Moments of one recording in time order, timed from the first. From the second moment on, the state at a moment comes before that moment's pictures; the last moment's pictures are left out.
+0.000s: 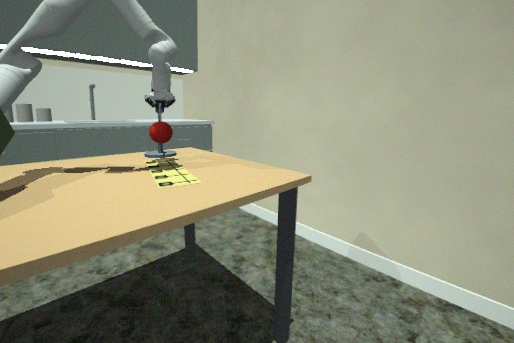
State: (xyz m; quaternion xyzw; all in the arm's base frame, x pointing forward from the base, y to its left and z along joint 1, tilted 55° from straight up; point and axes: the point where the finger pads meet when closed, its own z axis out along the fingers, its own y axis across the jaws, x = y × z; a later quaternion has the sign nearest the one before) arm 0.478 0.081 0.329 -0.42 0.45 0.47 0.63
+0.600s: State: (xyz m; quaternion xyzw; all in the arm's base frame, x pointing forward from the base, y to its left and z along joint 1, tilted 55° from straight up) arm 0.495 0.081 0.297 -0.45 0.43 0.47 0.63
